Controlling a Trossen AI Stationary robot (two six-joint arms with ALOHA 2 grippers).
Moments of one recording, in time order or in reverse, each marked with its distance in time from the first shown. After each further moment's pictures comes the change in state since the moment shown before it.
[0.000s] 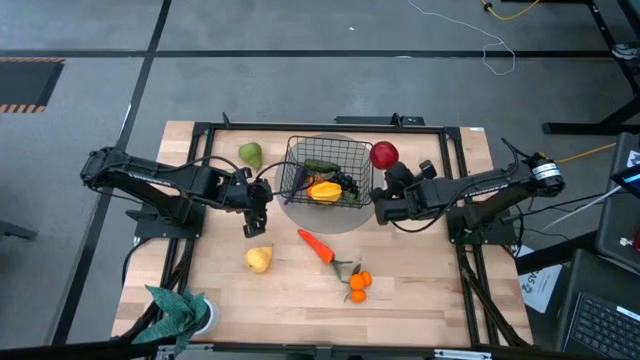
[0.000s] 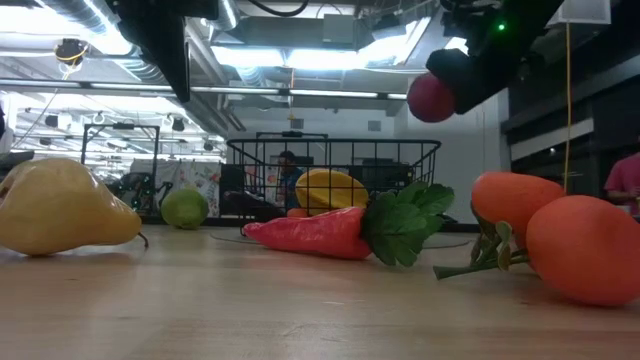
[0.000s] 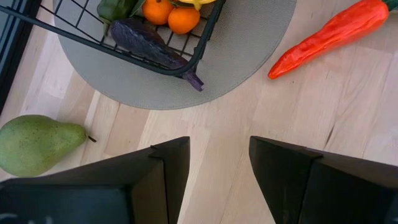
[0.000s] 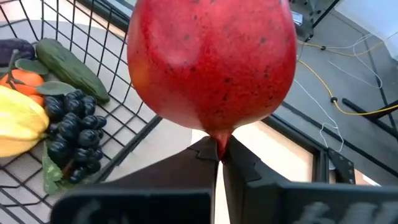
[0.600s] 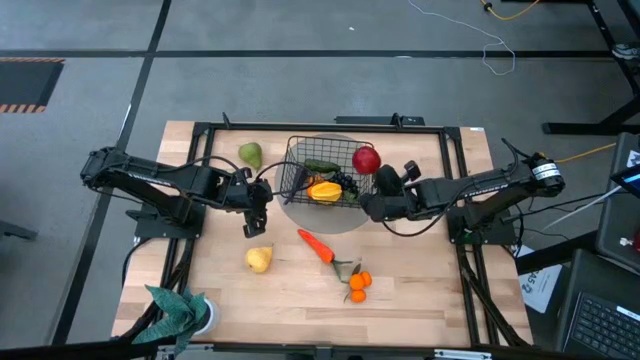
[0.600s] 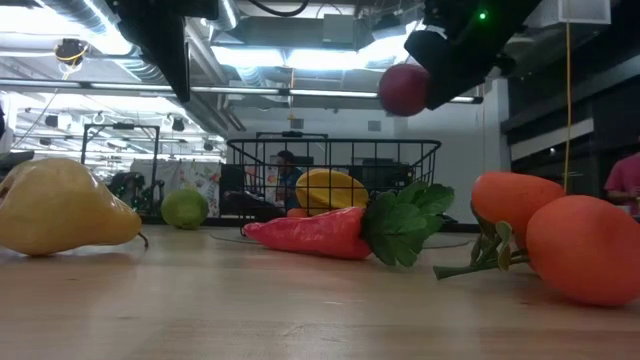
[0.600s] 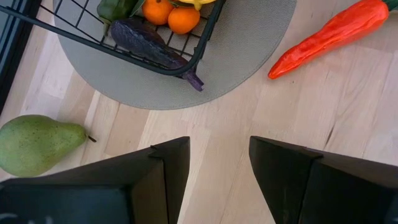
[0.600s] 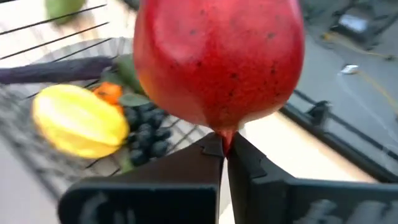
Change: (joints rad) left arm 0.000 0.000 0.000 0.000 0.000 0.000; right arm -0.001 0.000 -0.001 0.305 -0.083 -0.253
